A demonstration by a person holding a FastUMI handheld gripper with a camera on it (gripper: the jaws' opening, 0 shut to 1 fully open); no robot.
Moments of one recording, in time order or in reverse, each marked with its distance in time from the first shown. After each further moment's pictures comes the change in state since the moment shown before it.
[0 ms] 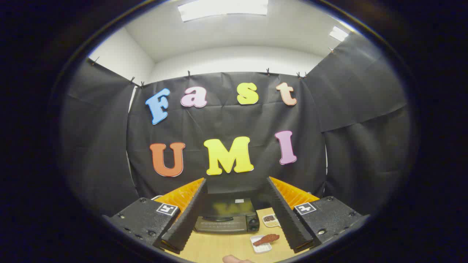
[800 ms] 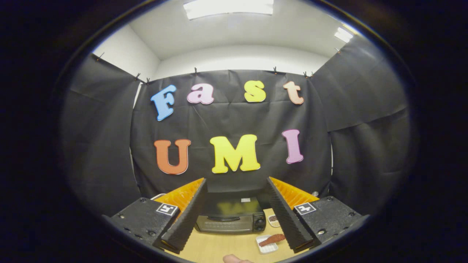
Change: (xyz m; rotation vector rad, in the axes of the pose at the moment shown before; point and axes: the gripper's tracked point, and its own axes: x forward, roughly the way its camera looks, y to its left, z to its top) arm 0.025 0.039 -0.019 -0.010 0.003 0.061
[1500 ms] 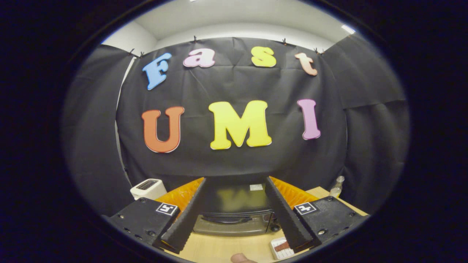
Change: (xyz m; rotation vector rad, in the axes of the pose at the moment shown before) arm 0.177 0.013 -0.154 -0.014 0.232 -0.024
